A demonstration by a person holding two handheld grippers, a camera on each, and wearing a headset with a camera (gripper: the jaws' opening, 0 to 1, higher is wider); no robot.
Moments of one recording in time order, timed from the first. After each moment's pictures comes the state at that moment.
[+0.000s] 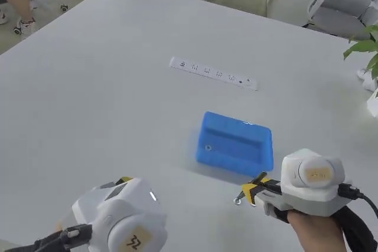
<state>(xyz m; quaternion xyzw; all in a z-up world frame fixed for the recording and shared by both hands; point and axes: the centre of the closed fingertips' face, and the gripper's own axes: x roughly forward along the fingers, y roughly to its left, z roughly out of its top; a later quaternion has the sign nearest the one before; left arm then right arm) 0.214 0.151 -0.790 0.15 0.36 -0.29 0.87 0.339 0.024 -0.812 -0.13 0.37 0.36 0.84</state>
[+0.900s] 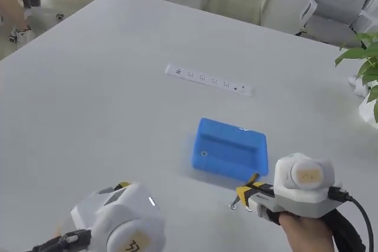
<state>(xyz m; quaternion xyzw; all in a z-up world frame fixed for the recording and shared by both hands) 0.213 0.148 -0.786 0.16 0.35 -0.29 0.87 0.341 0.027 -0.812 -0.12 0.37 0.34 0.85</state>
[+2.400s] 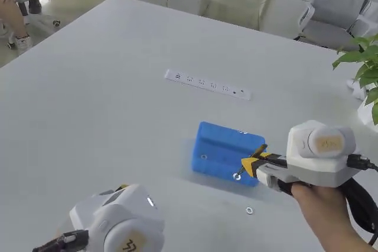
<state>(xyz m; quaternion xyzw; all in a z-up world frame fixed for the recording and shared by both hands) 0.213 0.146 -0.782 0.15 0.35 -0.30 0.88 0.373 0.040 -0.743 -0.13 0.31 0.37 0.87</state>
